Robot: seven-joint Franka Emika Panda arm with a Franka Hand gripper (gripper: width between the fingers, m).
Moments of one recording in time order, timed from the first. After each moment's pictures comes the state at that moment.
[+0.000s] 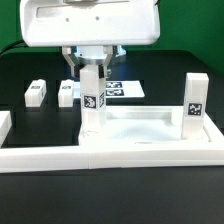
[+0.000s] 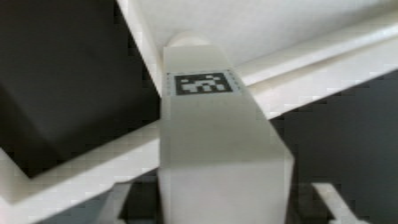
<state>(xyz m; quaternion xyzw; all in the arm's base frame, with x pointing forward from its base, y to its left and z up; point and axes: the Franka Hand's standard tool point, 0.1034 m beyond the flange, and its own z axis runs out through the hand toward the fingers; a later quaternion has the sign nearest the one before) 0.631 -0.063 0.132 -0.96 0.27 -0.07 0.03</state>
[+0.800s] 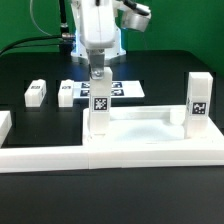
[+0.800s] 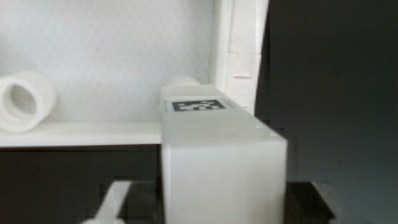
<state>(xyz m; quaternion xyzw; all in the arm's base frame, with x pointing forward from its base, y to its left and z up) 0.631 -0.055 0.132 -0.70 0.71 -0.04 0.08</state>
